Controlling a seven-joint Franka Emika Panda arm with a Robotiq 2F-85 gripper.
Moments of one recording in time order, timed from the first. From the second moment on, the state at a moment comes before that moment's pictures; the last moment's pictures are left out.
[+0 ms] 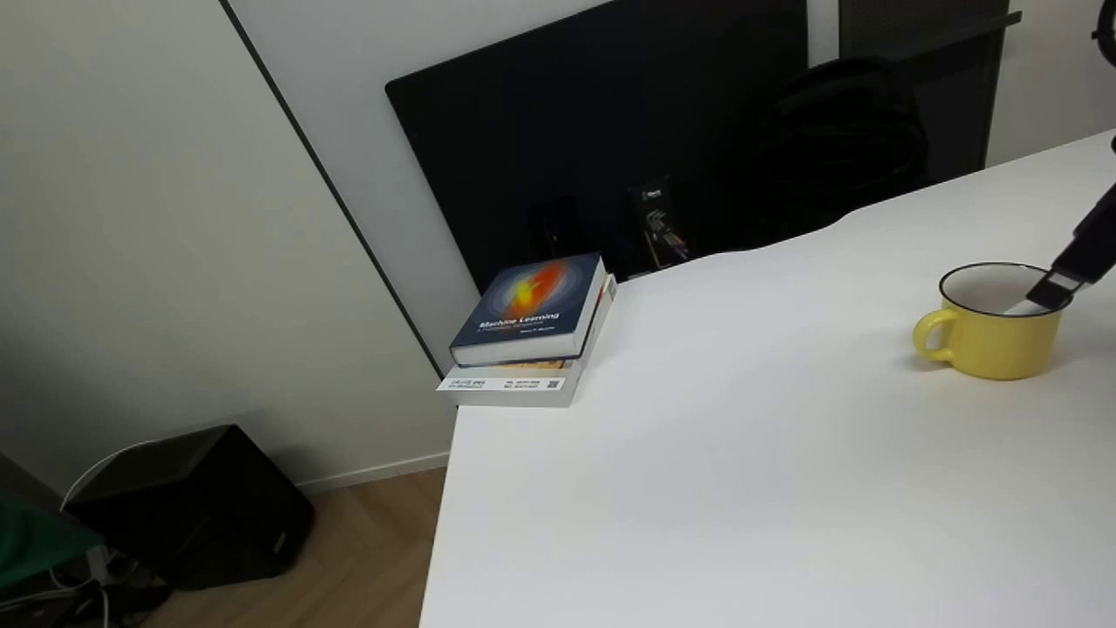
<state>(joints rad) -0.48 0.57 0.49 -2.20 0.23 2.97 -0.89</state>
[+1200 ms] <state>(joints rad) -0.48 0.56 0.48 -2.23 0.23 2.99 -0.88</state>
